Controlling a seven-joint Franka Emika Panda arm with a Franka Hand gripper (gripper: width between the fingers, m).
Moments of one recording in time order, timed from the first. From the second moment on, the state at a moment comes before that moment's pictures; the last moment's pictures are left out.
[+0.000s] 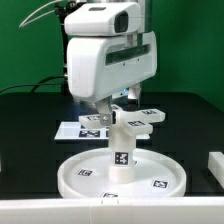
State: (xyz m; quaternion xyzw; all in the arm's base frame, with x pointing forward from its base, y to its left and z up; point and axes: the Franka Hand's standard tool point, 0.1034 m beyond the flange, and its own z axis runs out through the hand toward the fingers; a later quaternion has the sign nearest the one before) arm 0.573 -0.011 0.106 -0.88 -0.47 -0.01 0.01
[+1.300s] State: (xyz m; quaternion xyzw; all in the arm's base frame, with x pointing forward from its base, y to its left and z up) arm 0.571 -0.014 0.105 -0.93 -0.36 0.00 0.01
